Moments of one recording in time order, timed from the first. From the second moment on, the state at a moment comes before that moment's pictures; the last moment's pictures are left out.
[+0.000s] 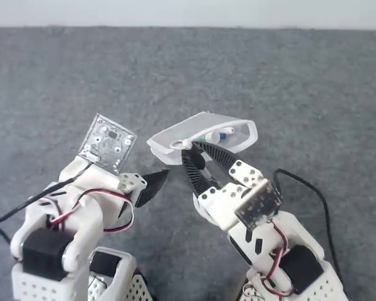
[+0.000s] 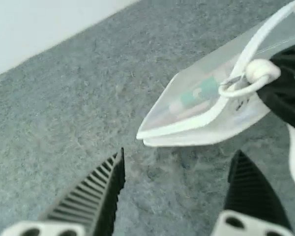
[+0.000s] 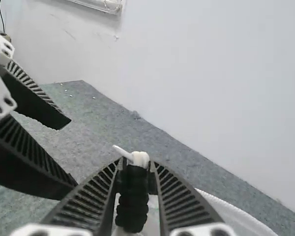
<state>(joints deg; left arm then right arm) 7.5 -67.1 32.8 88.1 -11.0 -41.4 -90.6 66.5 35.2 11.0</state>
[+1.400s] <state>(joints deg) 8.6 -67.2 46.0 65.5 -5.5 -41.4 -77.0 50.5 63.4 5.8</state>
